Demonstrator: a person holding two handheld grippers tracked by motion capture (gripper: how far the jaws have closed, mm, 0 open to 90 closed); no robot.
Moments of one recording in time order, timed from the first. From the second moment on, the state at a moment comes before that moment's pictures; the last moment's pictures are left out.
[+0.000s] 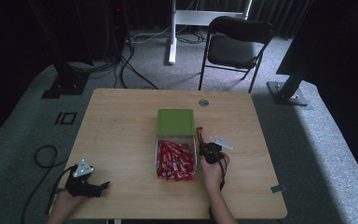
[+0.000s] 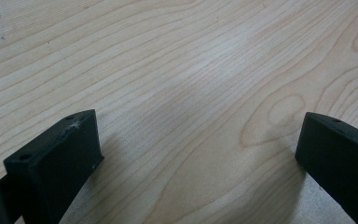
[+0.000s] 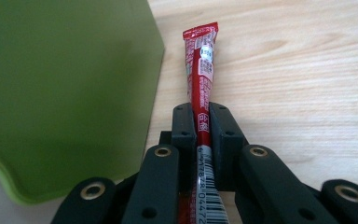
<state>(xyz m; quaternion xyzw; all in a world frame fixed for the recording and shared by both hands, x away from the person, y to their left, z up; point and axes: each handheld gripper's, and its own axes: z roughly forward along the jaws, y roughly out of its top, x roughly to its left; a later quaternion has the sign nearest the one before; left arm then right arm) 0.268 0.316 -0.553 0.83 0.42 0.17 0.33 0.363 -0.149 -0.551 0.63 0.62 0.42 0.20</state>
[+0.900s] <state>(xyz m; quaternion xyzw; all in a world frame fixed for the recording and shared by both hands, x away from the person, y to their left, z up) 0.268 0.316 -0.553 0.83 0.42 0.17 0.33 0.351 -0.161 -0.537 0.58 0.67 0.42 0.20</state>
